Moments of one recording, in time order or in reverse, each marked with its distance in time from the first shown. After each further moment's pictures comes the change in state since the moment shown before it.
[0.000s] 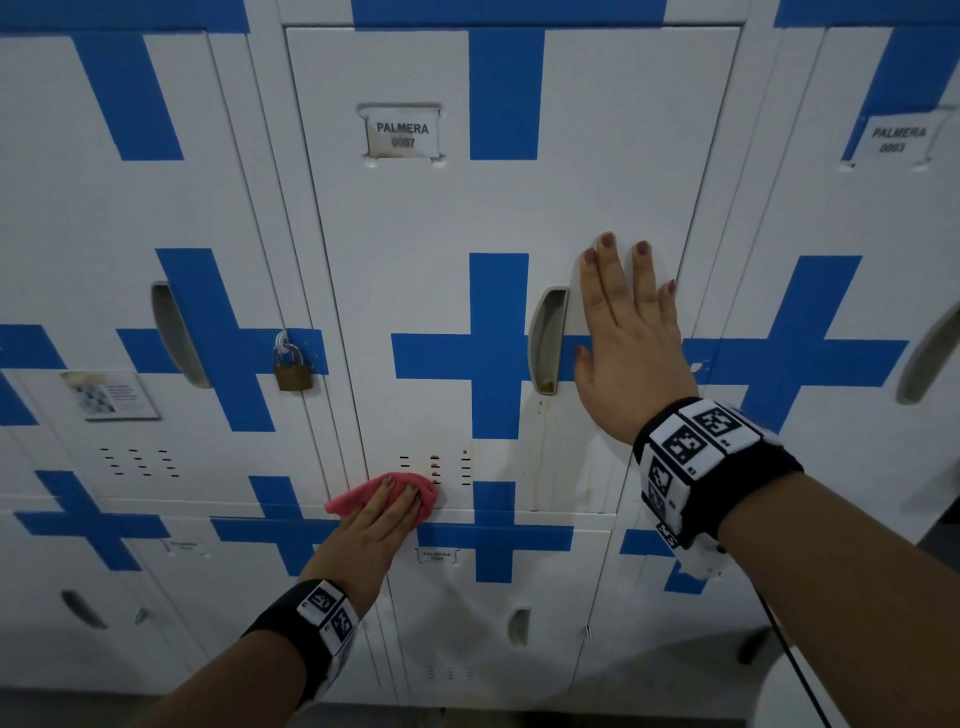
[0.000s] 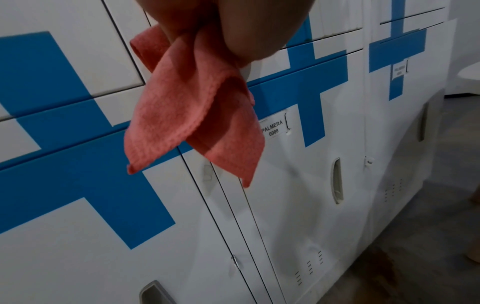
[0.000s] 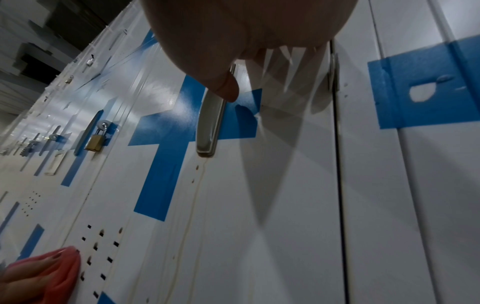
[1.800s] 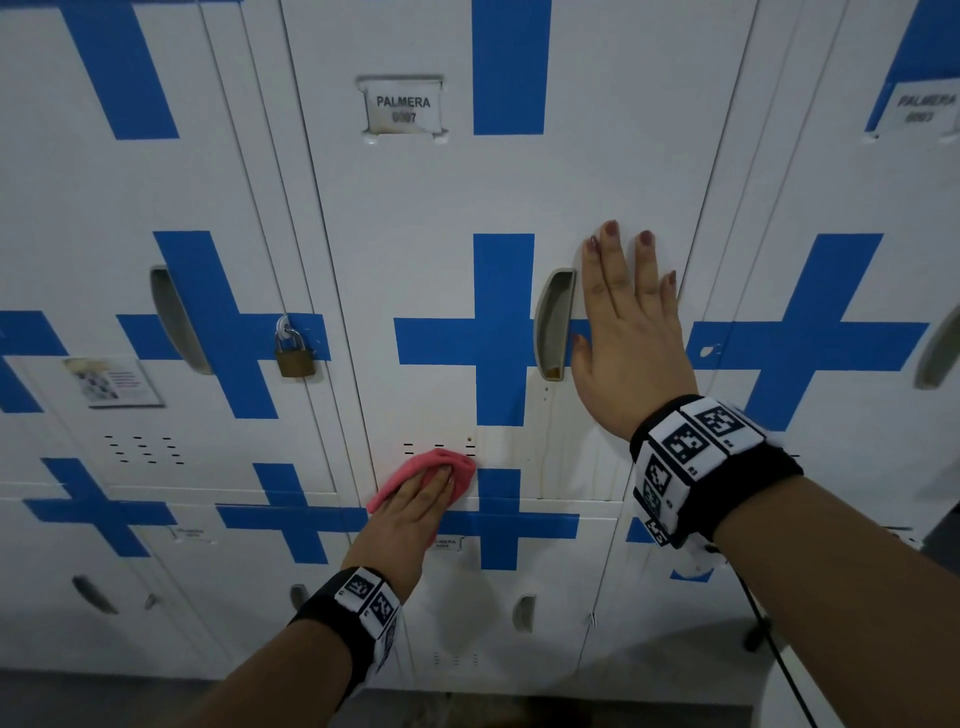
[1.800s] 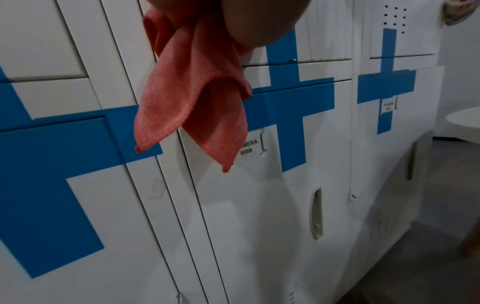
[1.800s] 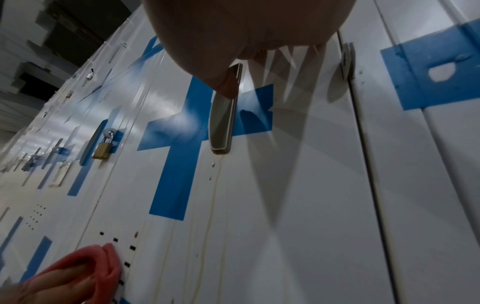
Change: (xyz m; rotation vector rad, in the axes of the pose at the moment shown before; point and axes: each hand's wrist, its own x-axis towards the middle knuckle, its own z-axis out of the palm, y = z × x) left_hand 0.011 0.034 -0.003 -0.147 0.107 -0.051; right_hand -0.005 -0.010 0.006 0.042 0.032 0.031
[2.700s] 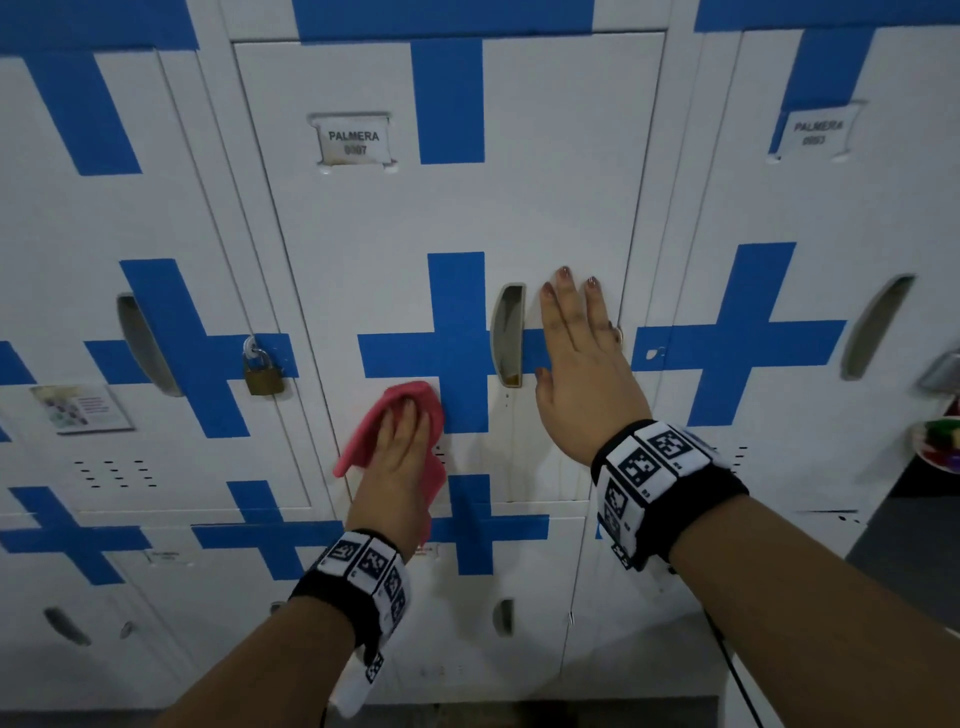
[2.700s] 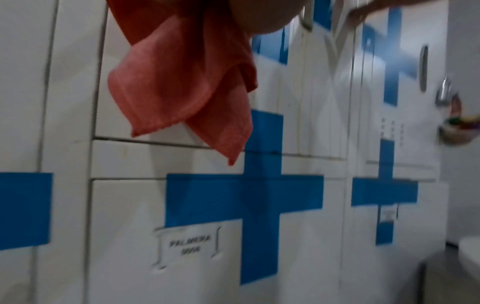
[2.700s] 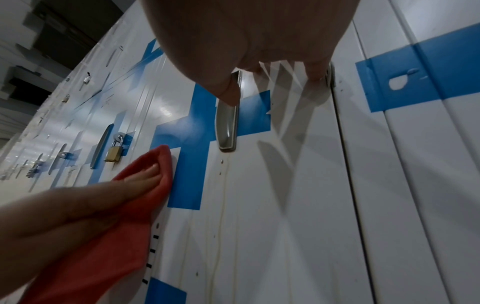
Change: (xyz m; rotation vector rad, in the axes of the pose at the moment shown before) left_hand 0.013 0.046 -0.072 -0.282 0.251 -0.076; right_hand -0.024 0.000 -0.006 0.099 -0.119 0.049
